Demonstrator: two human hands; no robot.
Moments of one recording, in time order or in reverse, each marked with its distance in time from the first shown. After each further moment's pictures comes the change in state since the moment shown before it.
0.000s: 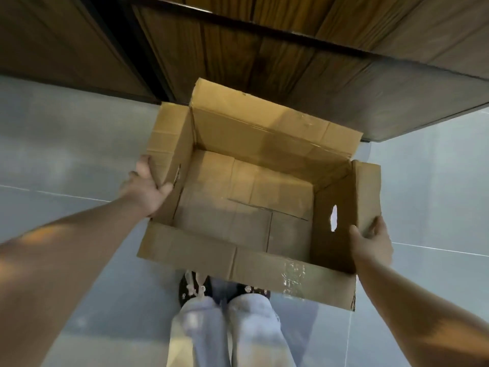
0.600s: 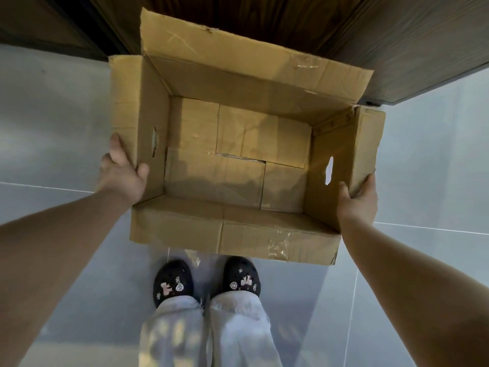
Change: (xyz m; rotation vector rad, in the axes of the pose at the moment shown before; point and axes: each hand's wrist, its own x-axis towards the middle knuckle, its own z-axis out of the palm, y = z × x) left_hand 0.051 -0.003 0.107 -0.017 0.161 0.000; right_hand 0.090 0.017 0.092 0.079 0.033 -0.095
